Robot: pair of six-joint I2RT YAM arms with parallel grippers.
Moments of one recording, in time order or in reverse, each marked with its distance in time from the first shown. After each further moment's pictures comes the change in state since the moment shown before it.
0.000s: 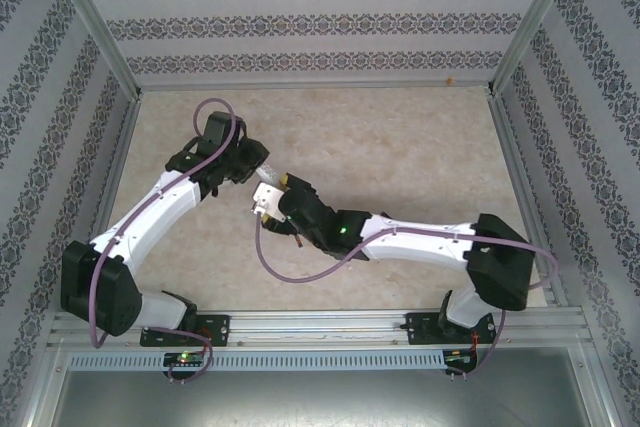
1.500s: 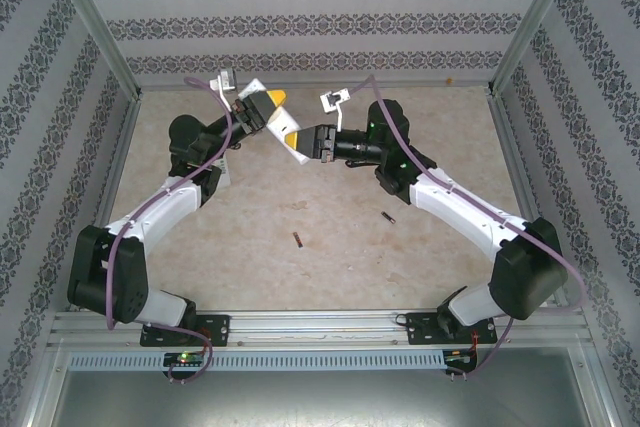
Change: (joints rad) left arm 0.099 0.055 -0.200 1.471 0.645 -0.146; right arm -0.529 -0.144 0.086 0.243 -1.218 1.215
